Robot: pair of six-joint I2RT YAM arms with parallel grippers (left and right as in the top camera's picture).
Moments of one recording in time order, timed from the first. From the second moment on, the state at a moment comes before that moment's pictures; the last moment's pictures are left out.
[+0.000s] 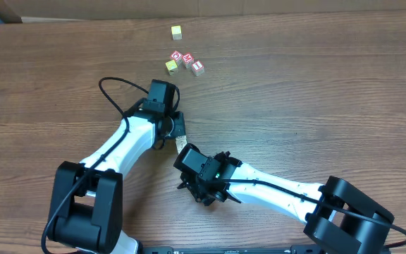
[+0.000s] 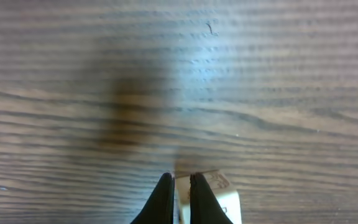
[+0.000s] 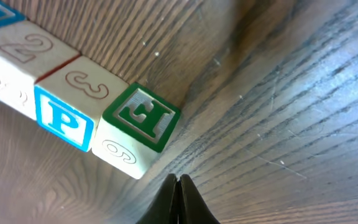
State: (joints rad) left arm -0.25 1.72 1.03 -0.51 0.01 -0.37; right arm 1.04 1.81 1.08 -0.46 -0.12 1.90
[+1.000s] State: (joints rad) left arm -0.23 1.83 1.09 -0.49 0.01 -0.37; right arm 1.05 1.85 1.08 -0.47 -0.08 1.82
